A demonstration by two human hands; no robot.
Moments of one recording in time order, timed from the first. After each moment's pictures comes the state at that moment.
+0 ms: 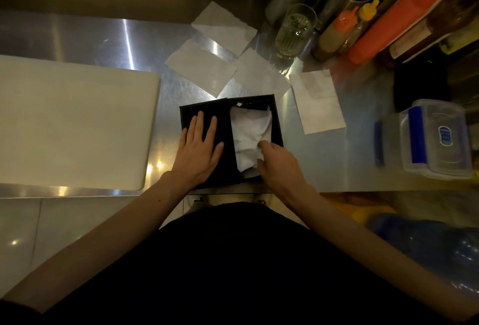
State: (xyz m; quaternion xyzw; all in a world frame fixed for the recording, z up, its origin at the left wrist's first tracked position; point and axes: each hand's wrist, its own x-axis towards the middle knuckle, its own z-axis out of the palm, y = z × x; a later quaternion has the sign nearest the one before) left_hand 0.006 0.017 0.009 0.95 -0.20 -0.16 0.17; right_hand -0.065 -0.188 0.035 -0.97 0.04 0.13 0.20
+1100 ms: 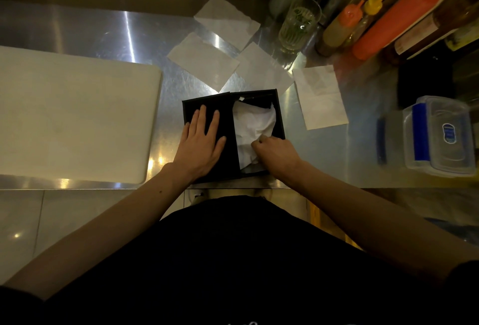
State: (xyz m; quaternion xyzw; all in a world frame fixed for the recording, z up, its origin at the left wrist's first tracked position) left_hand 0.008 0.016 0.011 0.95 -0.20 -0.18 0.16; right_hand -0.037 -0.196 0.019 -0.96 -0.14 0.22 -0.01
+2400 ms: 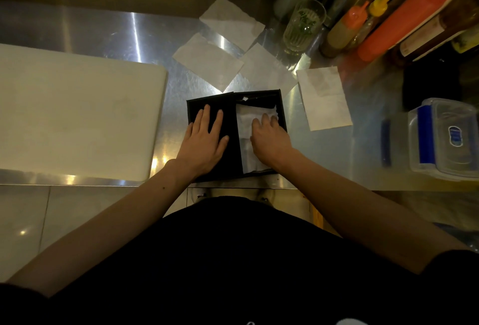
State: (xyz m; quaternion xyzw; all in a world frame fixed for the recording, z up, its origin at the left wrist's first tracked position) left_hand 0.010 0.014 0.015 0.95 -0.20 -0.19 0.16; right_hand -0.009 -0.174 0.020 -0.97 0.00 0.23 0.01
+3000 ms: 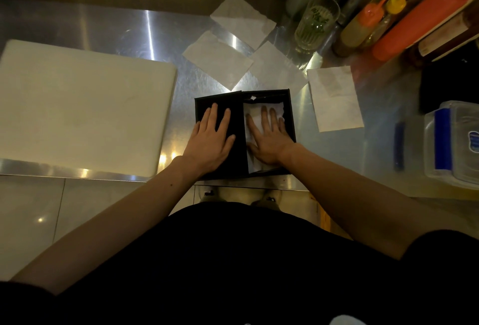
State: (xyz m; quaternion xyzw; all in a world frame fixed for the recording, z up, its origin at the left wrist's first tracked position) left_hand 0.010 0.014 0.019 0.95 -0.20 -0.20 0.14; right_hand 0.000 -0.186 -0.016 -0.95 -0.09 0.31 0.03
